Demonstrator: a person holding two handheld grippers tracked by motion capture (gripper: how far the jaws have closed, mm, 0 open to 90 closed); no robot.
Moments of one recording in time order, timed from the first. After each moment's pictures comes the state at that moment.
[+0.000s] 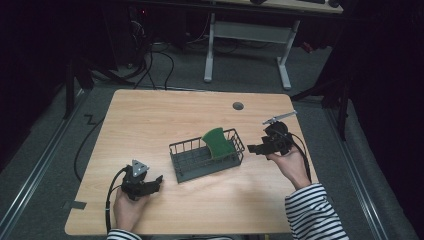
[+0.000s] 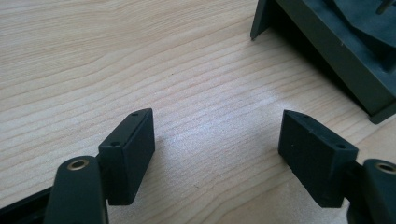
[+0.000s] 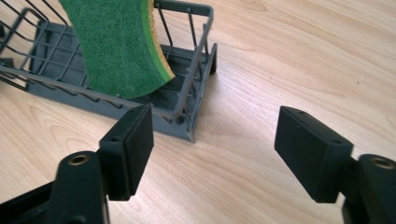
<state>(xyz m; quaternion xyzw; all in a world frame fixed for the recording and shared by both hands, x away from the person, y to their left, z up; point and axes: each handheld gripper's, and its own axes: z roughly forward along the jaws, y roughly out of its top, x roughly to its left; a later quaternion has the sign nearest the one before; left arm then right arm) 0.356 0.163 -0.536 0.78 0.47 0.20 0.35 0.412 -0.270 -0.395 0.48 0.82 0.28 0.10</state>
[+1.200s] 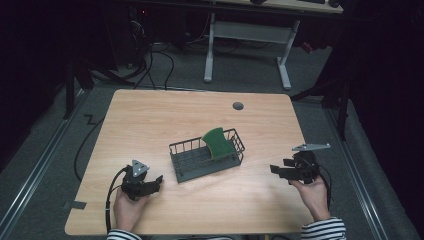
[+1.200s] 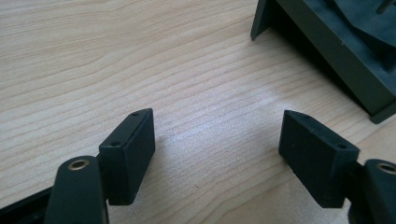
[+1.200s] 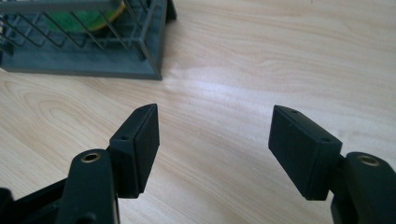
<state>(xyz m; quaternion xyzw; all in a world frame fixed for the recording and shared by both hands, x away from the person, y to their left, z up) 0.356 0.163 -0.536 0.78 0.47 0.20 0.35 0.344 -0.336 -0.441 0.53 0.77 0.32 0.12</state>
